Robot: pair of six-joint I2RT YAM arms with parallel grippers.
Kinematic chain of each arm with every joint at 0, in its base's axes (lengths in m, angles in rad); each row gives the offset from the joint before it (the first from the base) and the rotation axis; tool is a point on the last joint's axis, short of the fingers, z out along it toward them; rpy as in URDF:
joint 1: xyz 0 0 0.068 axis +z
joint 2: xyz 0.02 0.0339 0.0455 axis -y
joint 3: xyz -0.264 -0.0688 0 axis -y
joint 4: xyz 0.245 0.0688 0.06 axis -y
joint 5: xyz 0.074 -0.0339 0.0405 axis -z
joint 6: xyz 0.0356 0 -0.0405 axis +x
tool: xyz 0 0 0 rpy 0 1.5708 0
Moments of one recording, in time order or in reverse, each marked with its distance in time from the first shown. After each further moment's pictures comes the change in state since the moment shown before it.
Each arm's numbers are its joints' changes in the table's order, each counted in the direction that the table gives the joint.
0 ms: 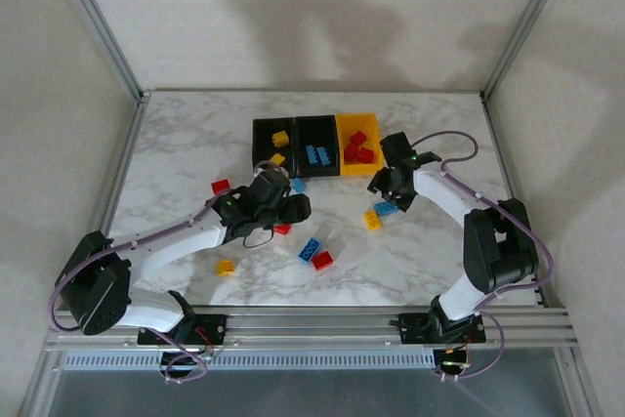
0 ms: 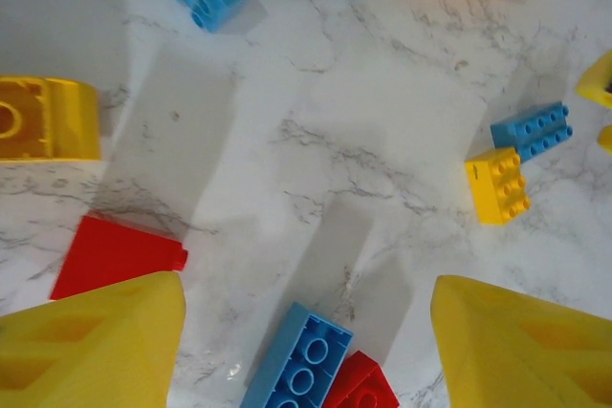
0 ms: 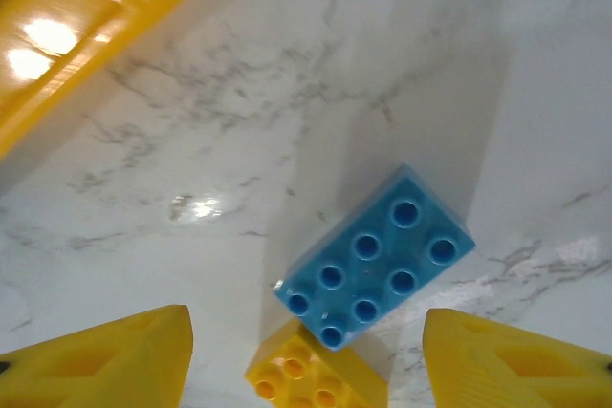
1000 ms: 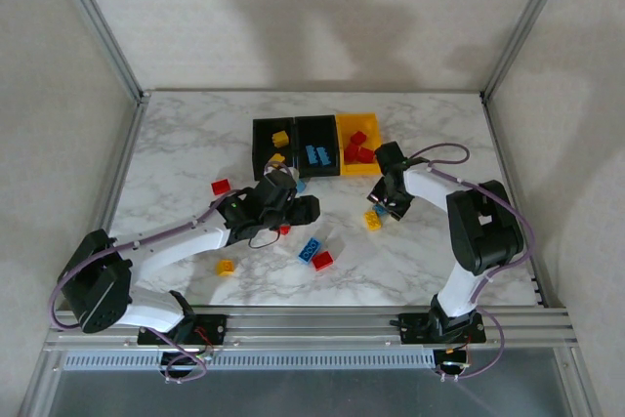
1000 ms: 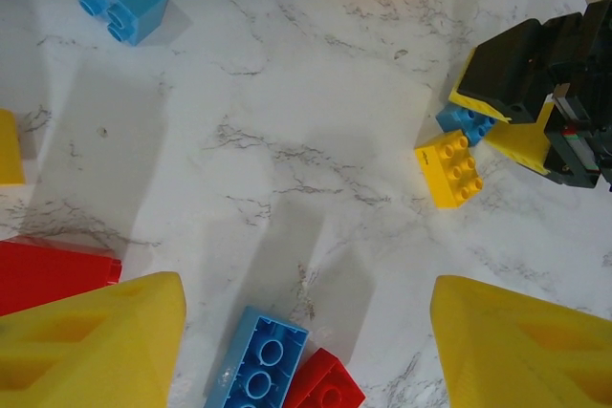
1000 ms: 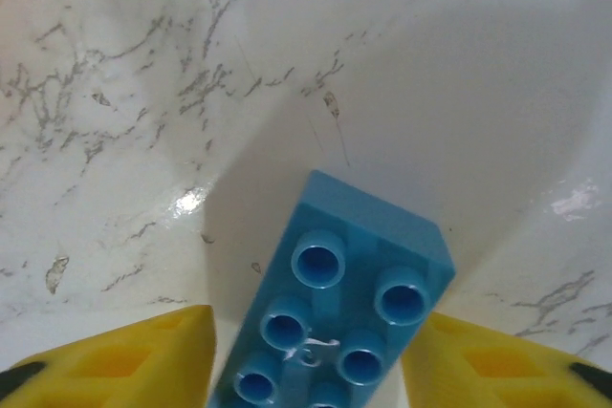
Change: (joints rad) left arm -0.037 -0.008 0.016 0.047 0.007 0.040; right arm 0.000 -0.128 -0.034 0.072 -0.002 0.089
